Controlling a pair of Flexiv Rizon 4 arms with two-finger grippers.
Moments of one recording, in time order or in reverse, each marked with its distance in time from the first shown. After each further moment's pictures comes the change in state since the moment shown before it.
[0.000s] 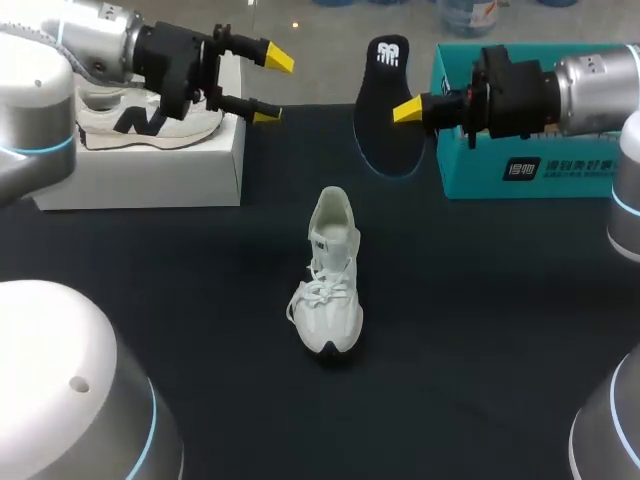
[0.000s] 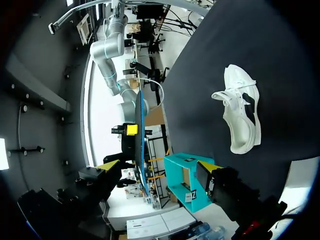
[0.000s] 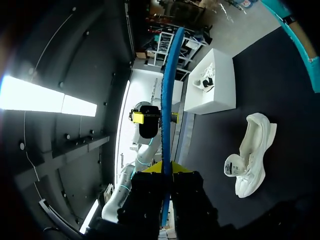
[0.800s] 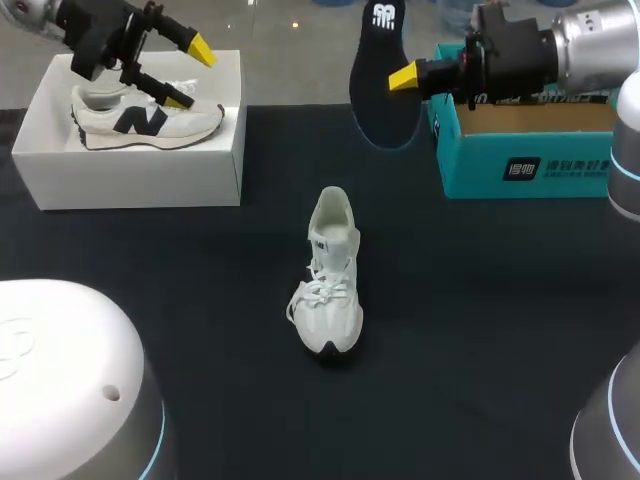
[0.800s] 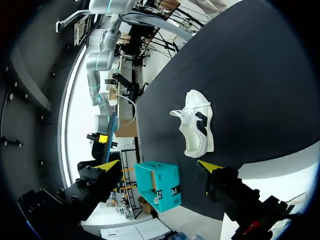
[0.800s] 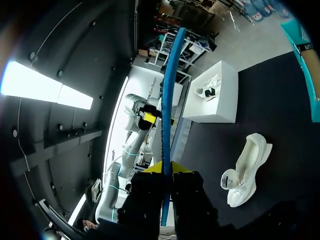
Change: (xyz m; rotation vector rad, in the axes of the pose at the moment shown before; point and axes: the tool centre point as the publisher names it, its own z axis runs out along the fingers) left arm 0.042 0.010 -0.108 0.129 0.234 -0.087; right arm 0.024 0.032 0.001 0.000 -0.070 -0.102
